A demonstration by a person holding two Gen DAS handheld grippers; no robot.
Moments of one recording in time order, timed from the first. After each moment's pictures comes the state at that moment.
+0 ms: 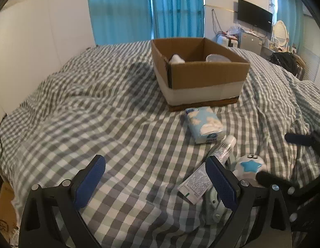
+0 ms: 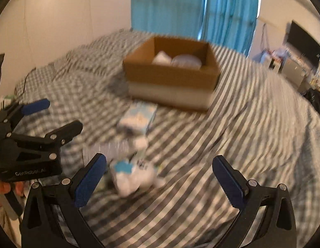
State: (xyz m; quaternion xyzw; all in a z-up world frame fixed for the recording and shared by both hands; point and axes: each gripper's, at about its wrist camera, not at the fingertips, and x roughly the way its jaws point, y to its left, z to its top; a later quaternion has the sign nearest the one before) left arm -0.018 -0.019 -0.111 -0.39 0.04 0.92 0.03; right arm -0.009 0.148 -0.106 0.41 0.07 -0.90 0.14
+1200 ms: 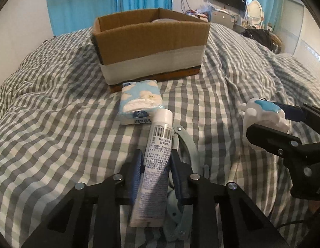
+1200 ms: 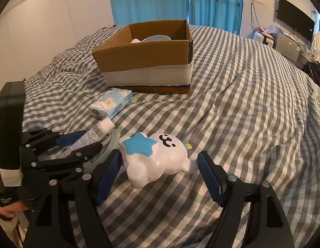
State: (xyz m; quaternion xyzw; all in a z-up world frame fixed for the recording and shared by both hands) left arm -0.031 0.037 -0.145 -0.44 0.06 0.88 0.14; right arm -0.013 0.197 -0.124 0.43 0.02 -0.90 0.11
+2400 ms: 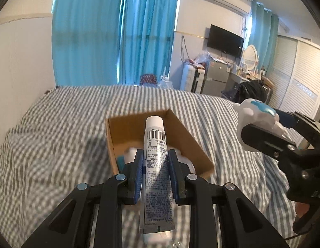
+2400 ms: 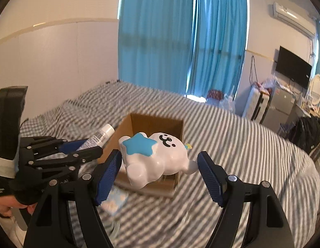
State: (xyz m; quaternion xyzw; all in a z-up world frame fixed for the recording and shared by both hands) left arm -0.152 0.023 0.022 -0.31 0.00 0.94 0.17; right arm -0.094 0.180 0.047 0.27 0.07 -0.95 0.11
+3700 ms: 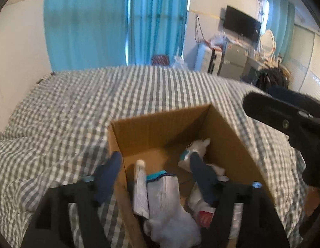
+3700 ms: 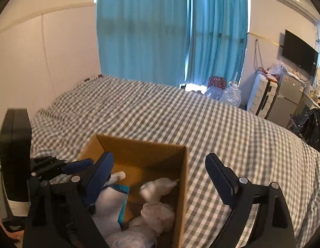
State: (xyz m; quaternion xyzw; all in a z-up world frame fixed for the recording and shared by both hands) left arm -0.270 0.024 -0.032 -0.37 0.02 0.92 0.13; right arm -0.283 0.169 -0.003 0.31 0.04 -0.94 0.10
